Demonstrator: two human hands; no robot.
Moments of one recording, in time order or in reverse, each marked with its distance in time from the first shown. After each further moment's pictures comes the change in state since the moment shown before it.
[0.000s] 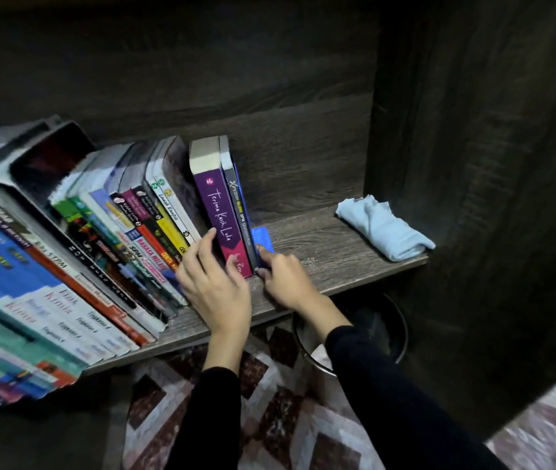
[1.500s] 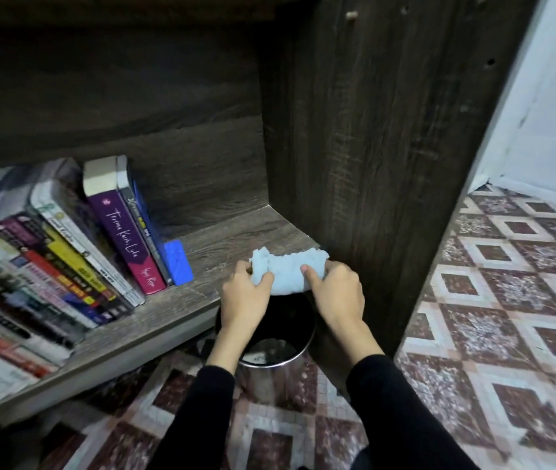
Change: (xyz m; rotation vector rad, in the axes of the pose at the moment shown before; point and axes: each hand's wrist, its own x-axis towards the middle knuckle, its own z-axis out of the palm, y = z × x) left_hand -0.050 0.123 0.008 -0.304 -0.954 -0.304; right_hand -0.136 0.089 -0.103 0.057 0.542 0.619
